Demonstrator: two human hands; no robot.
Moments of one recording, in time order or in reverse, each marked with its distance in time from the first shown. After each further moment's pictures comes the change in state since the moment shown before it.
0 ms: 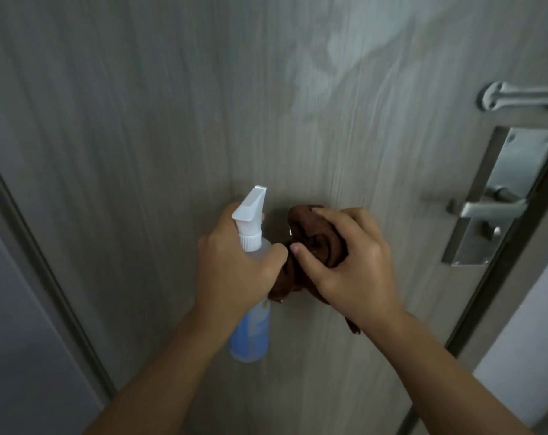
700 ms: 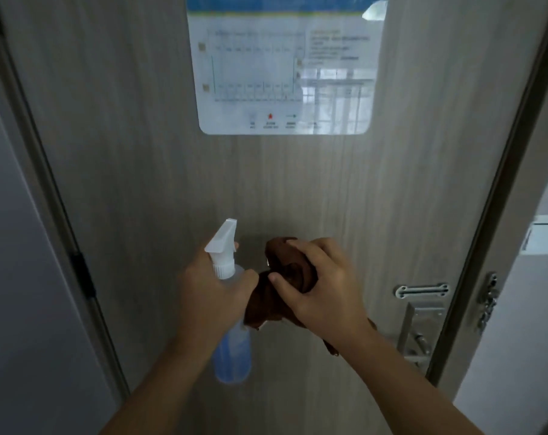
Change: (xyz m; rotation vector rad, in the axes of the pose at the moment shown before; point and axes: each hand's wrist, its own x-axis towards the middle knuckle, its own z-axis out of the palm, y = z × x) left_hand 0.174 0.252 -0.126 0.019 0.065 -0.029; right_hand 0.250 -0.183 -0.128 0.059 -0.074 -0.034
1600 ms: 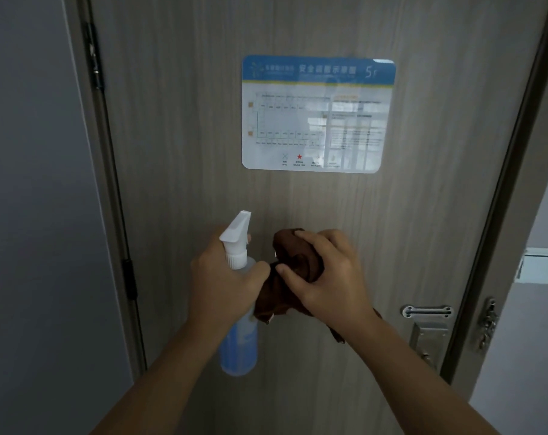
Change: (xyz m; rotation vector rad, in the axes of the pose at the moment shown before) left_hand 0.012 0.044 -0.061 -0.058 0.071 0.161; right_hand 0.032 -0.070 -0.019 -0.030 0.052 -0.131
